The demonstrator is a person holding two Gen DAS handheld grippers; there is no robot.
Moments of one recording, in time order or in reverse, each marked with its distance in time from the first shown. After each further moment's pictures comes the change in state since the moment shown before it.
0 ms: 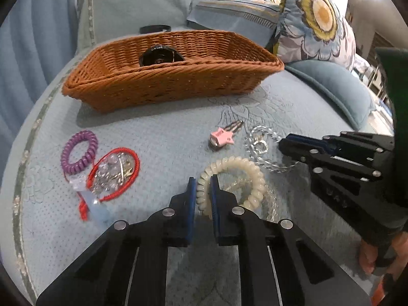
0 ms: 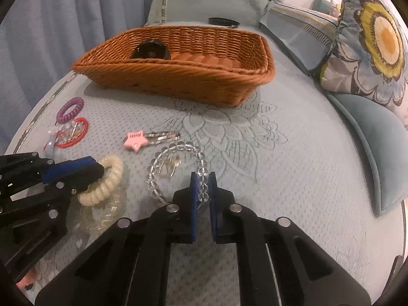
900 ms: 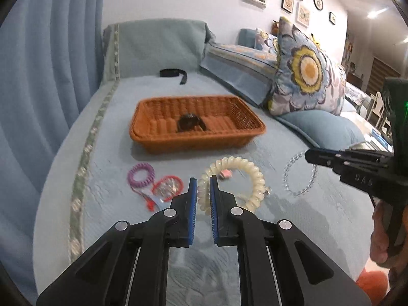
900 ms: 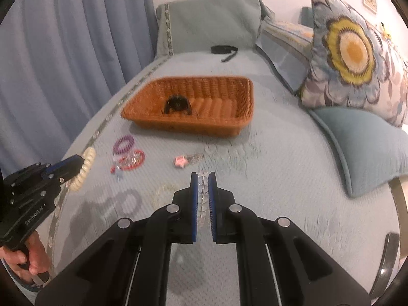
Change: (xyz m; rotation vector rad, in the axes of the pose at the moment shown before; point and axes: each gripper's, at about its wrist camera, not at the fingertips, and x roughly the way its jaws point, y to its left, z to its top) left arm -0.141 0.019 0.006 -0.059 -0.228 0.029; right arm -0.133 -0.006 0.029 0.092 -0.127 0.107
